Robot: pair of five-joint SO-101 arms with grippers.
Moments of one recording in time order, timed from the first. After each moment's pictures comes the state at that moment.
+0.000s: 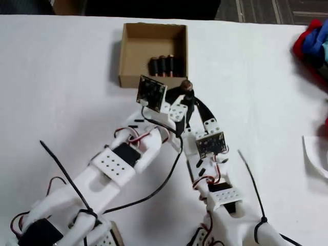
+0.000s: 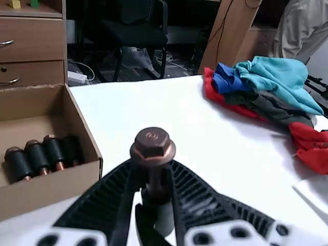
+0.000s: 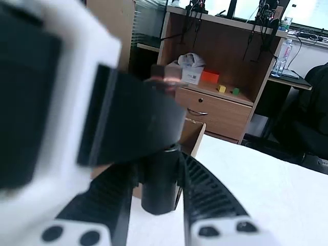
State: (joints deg) left arm 29.5 -28.5 55.1 -4.6 16.0; right arm -17.8 -39.6 95.2 -47.4 12.6
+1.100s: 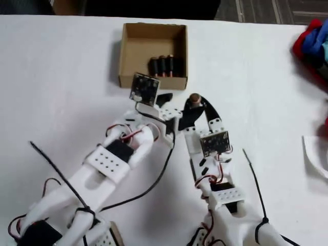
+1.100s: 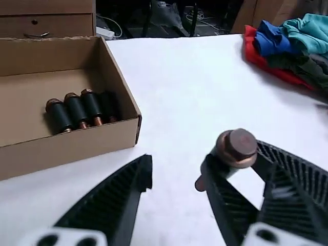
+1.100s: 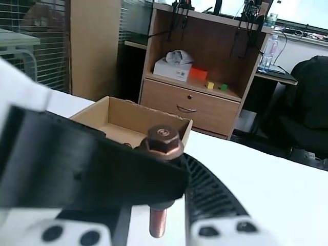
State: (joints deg) left arm 25.5 -28.5 54.5 6.2 15.9; right arm -16.7 -39.5 95.3 -47.5 12.4
